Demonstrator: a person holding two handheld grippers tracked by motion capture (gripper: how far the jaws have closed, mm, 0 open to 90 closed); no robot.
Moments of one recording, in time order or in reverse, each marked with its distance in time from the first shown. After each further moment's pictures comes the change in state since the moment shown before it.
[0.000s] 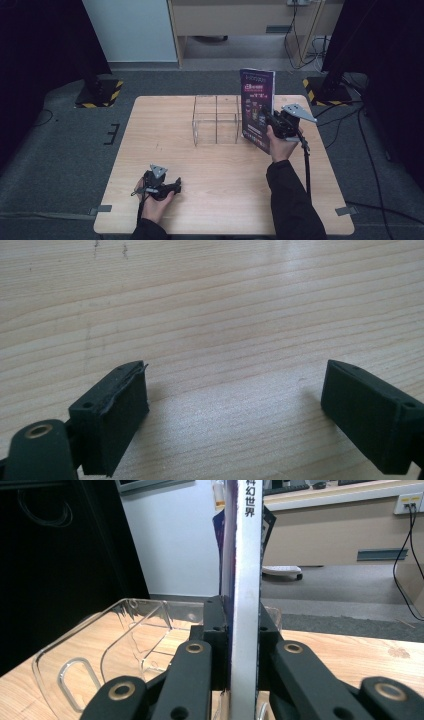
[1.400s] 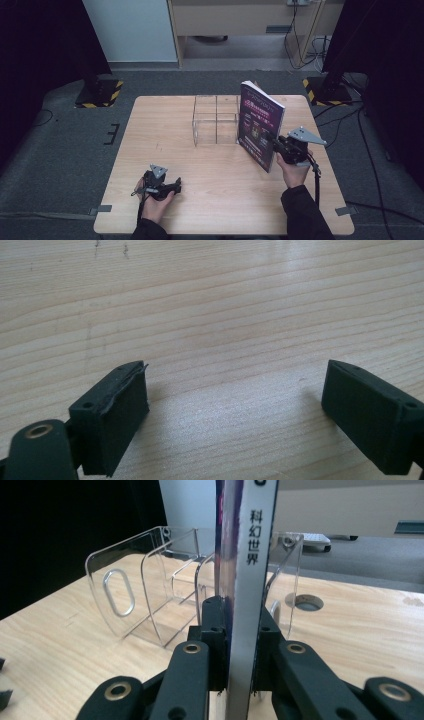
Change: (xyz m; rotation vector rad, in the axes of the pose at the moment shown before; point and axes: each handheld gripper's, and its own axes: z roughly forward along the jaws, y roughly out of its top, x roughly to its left) left arm 0.000 0.000 0.000 0.000 0.003 -0.002; right arm -0.005 -0.040 -0.060 0.138 0.116 -0.065
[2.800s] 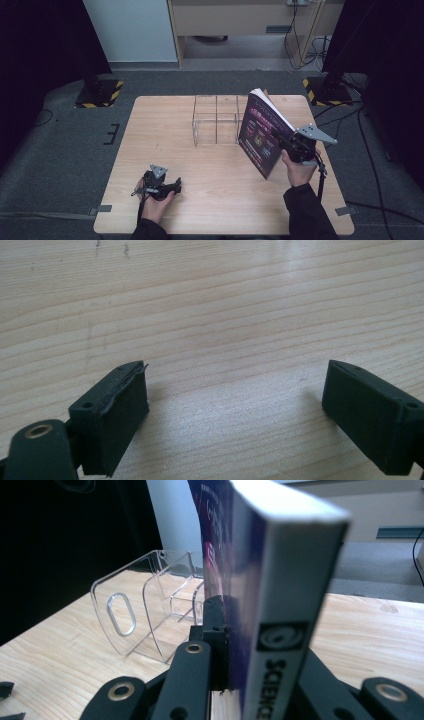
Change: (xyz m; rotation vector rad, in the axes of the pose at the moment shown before) left arm 0.000 0.000 0.000 0.002 0.002 0.000; right arm 0.006 0.025 -0.019 -0.040 -0.040 0.031
